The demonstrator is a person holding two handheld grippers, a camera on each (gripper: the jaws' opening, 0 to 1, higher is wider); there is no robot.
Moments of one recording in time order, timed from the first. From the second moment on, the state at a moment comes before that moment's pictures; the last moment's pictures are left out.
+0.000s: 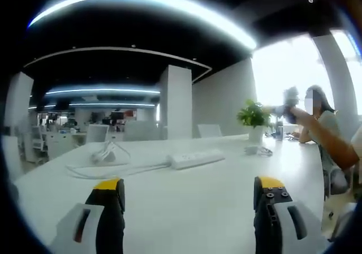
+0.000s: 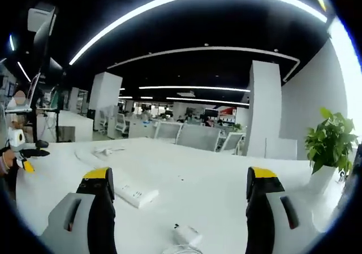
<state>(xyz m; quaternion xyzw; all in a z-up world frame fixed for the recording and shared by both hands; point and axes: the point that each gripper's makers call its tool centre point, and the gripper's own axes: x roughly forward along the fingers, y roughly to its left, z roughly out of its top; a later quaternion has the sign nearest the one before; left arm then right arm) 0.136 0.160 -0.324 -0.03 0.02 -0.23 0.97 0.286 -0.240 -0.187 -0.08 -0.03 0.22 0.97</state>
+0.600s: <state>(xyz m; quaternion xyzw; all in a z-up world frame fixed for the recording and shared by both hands) 0.136 0.157 -0.331 -0.03 0.02 -0.23 0.97 0.313 -0.255 -0.215 -0.05 -0.03 0.20 0.98</state>
